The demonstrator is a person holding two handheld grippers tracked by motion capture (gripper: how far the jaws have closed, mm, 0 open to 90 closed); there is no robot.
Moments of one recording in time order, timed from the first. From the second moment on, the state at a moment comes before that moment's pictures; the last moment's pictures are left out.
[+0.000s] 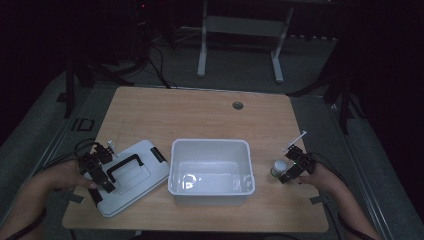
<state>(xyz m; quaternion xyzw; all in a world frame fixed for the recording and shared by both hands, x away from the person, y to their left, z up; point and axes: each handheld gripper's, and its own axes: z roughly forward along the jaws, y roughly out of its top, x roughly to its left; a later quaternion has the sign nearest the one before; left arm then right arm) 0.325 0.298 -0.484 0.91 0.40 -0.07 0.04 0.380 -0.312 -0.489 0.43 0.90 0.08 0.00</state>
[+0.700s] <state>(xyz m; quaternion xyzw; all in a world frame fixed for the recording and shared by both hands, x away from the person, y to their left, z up) 0.325 0.301 -0.490 0.92 0.39 -0.08 0.04 0.408 -0.286 -0.491 0.40 0.91 0.06 -0.01</state>
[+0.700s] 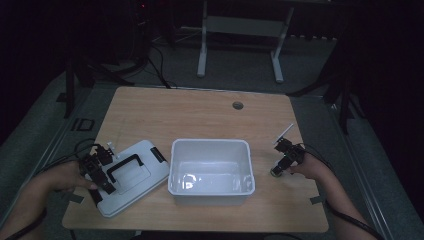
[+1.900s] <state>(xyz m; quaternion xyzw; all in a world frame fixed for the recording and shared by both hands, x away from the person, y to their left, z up) 0.323 0.299 -0.487 0.92 0.39 -0.07 0.03 0.378 -0.269 -0.413 0.28 0.96 0.03 0.03</state>
